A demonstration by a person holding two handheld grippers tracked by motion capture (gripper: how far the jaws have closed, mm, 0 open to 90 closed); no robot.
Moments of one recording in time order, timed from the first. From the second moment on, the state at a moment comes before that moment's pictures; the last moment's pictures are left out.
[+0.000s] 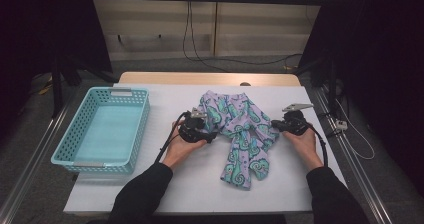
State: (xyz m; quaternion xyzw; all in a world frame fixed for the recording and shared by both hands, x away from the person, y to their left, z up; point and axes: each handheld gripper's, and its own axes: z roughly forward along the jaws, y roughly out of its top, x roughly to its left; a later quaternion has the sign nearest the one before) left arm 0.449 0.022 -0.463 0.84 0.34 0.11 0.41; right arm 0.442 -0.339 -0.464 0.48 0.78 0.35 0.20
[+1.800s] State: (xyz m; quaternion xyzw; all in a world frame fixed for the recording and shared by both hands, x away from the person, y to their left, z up) left arm 0.462 0.096 -0.442 0.81 0.42 0.14 0.38; right arm 0.392 -0.368 -0.433 0.43 0.77 0.41 0.22
